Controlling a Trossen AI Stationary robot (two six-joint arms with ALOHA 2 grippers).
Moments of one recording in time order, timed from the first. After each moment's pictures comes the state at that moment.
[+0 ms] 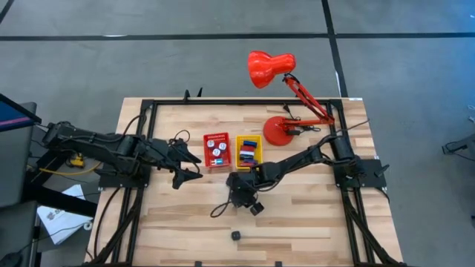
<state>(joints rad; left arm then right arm) -0.20 0.89 0.76 -0.38 -0.14 -0.53 0.17 2.11 1.34 -0.25 -0.25 -0.43</state>
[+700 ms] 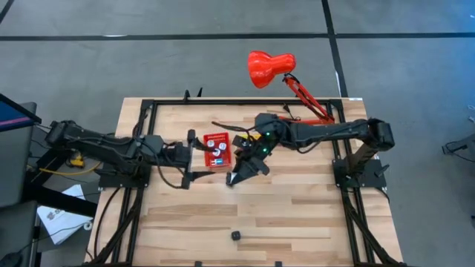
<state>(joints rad) -0.20 0.99 0.76 0.15 -0.20 0.15 -0.03 1.67 1.35 0.11 -0.84 0.78</state>
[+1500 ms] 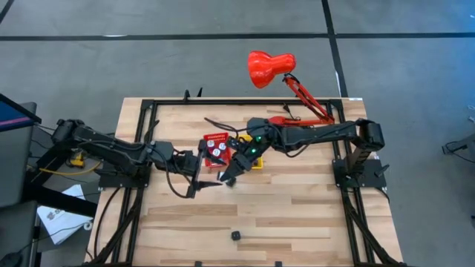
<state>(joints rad) -0.24 1.13 0.76 0.32 -0.08 0.12 -0.03 1.77 1.36 0.24 -0.76 1.09</state>
